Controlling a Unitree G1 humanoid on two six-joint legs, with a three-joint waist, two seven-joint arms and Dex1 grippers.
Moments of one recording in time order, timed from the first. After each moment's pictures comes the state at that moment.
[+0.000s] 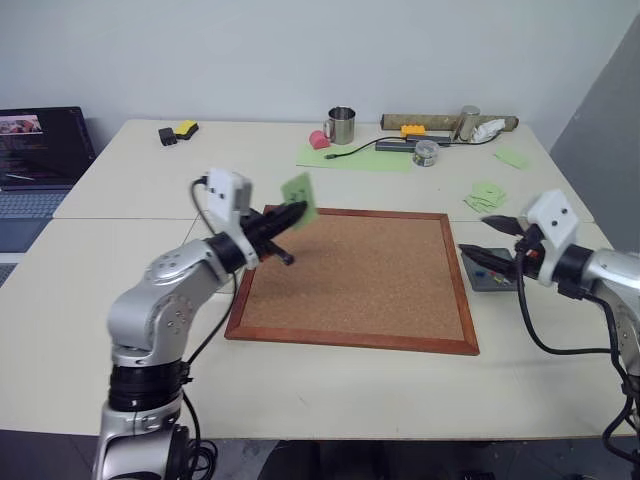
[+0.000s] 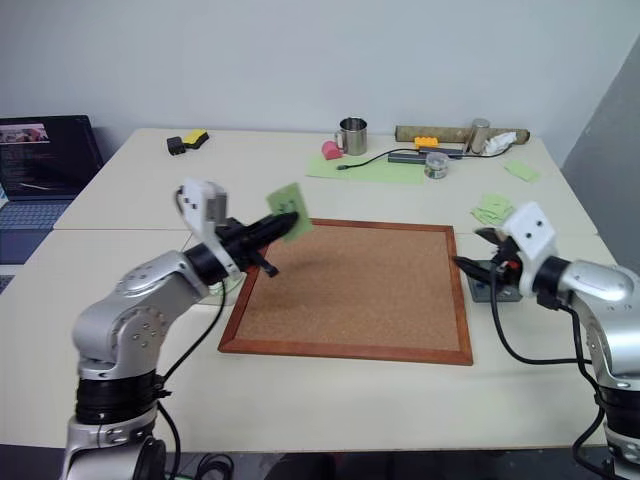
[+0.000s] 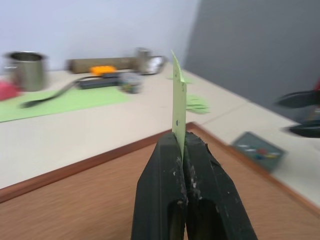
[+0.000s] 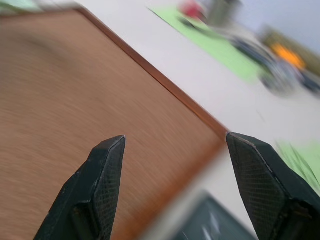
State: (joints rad) left arm -0.44 0.47 0.19 -0.27 -0.57 0.72 -0.48; right arm -0.40 -0.79 -0.13 -0.36 0.40 0.58 0.91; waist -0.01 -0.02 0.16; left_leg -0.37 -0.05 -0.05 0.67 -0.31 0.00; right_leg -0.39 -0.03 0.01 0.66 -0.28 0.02
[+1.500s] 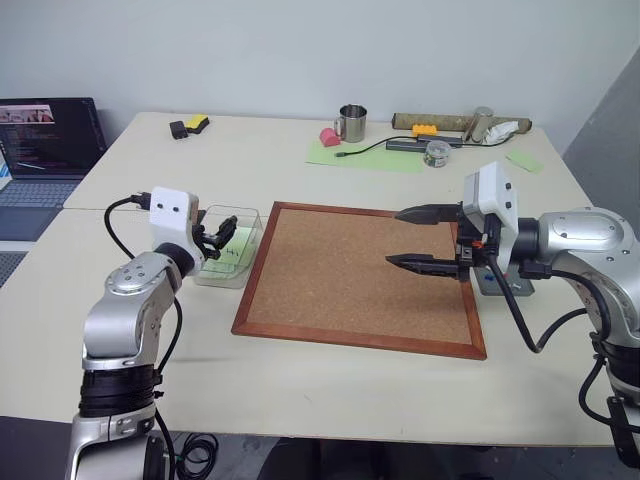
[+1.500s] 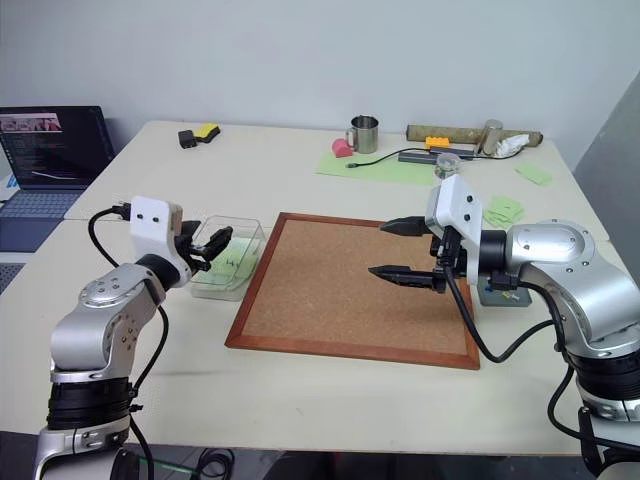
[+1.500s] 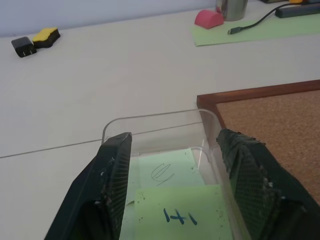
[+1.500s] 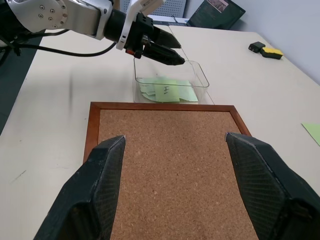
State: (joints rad) left arm -0.39 0.55 0.23 -0.14 -0.31 0.65 -0.35; right arm -0.60 -0.77 0.03 -0.43 0.55 0.68 0.99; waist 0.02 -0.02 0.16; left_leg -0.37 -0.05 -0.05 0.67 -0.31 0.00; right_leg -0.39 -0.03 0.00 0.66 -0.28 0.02
